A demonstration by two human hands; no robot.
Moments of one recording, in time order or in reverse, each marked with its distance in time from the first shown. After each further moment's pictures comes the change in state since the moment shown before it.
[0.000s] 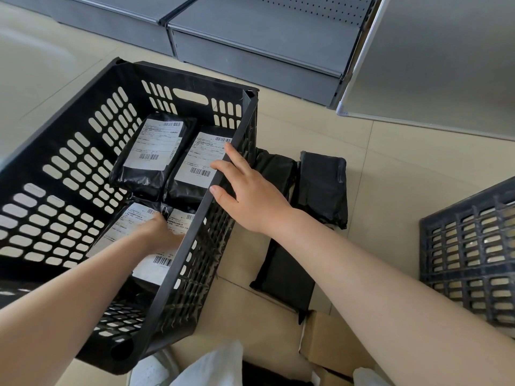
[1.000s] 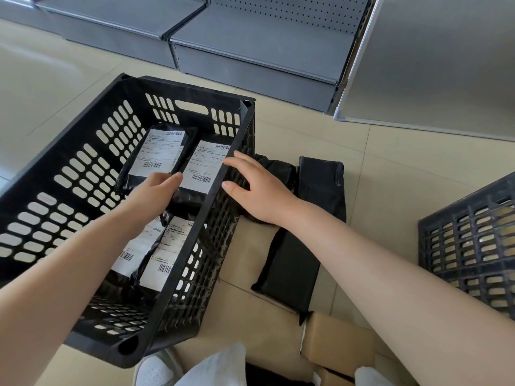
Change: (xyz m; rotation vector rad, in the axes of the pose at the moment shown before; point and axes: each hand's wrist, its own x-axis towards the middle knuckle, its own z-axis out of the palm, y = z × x) left_hand -0.083 0.038 -0.080 -0.705 0.149 0.207; right_hand -0.007 0.001 -0.030 0.268 0.031 0.087
